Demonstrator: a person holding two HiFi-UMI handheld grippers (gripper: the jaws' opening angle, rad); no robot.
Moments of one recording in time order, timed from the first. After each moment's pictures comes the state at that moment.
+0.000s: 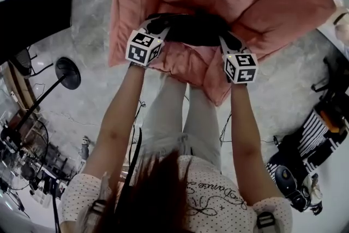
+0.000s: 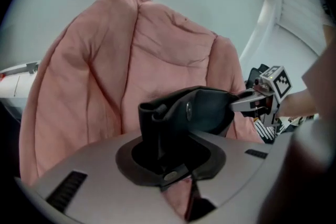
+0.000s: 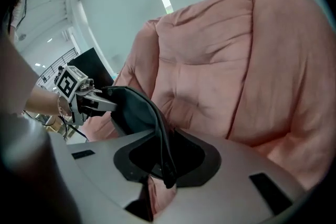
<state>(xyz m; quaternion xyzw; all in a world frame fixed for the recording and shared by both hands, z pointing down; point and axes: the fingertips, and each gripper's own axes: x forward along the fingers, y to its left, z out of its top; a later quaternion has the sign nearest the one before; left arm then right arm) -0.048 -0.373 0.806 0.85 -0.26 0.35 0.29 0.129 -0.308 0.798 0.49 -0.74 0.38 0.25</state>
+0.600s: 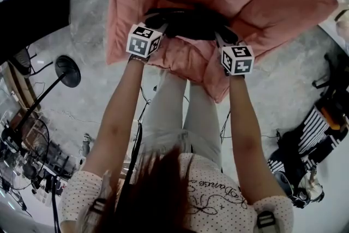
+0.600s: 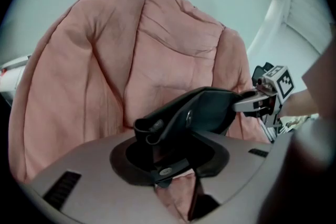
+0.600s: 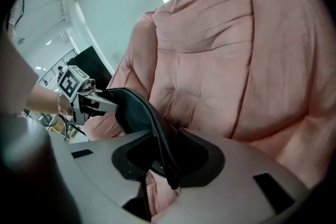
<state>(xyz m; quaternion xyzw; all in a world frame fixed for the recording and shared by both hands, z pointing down) -0.055 -0.370 0.840 0.83 -0.26 0.37 0.32 0.124 -0.304 0.830 0.48 -0.74 0.40 0.25</state>
